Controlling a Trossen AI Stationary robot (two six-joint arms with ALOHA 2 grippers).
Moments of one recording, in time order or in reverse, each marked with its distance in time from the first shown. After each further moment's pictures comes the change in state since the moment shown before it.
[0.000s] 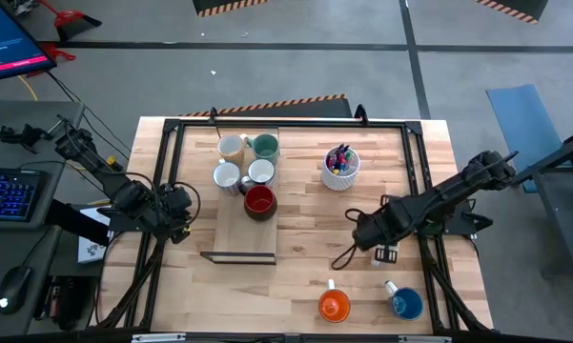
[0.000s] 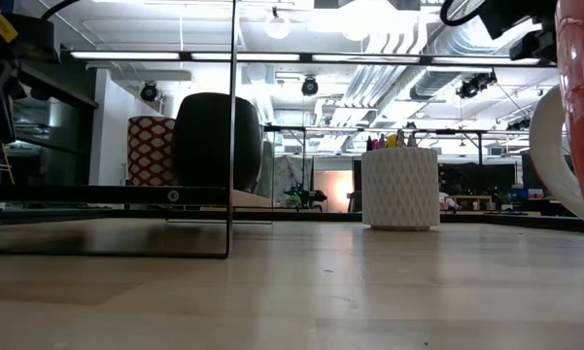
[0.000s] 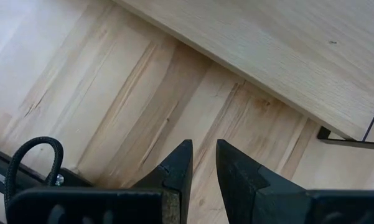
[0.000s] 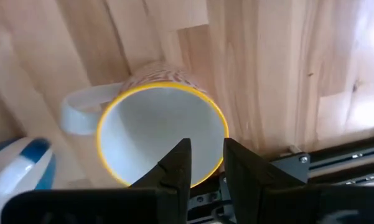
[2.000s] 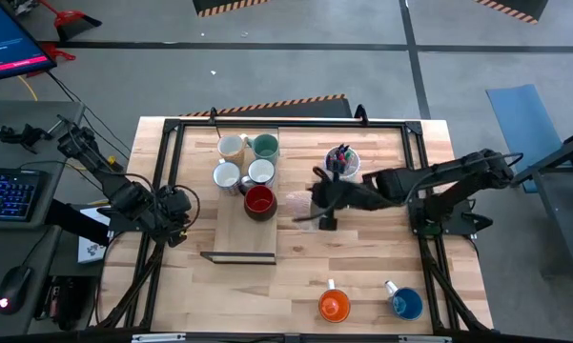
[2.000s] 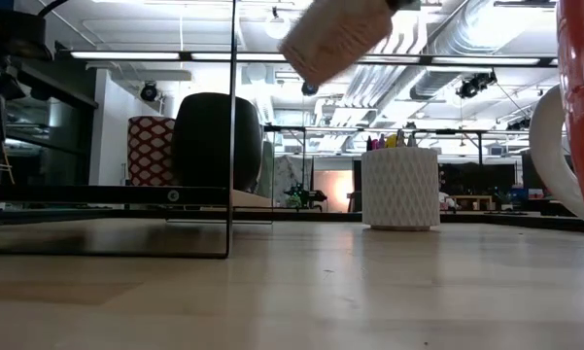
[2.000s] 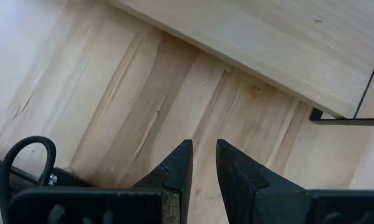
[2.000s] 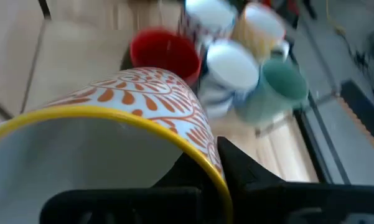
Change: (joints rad) left arm -0.051 0.000 0.000 0.004 0.023 0.023; right arm -0.247 0.002 0.123 0.842 0.422 -0.651
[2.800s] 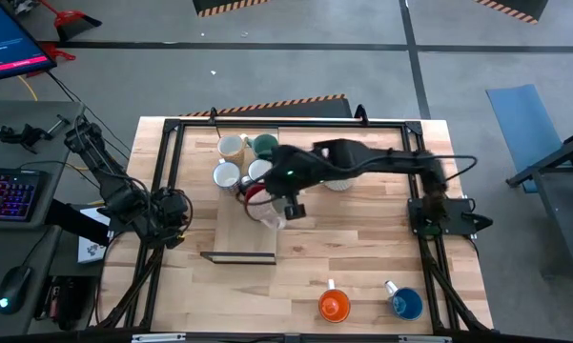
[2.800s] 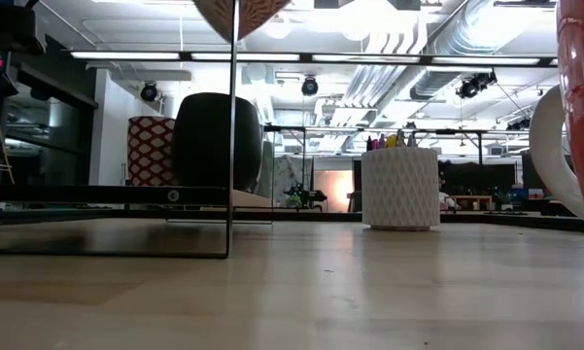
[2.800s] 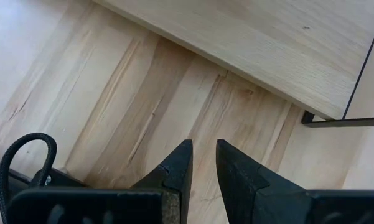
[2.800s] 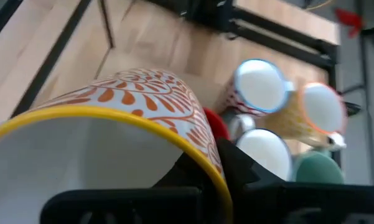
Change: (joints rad) left arm -0.119 0.000 0.000 -0.018 -0.069 -0.128; right arm -0.147 0.537 0.932 -0.476 -0.390 -0.286
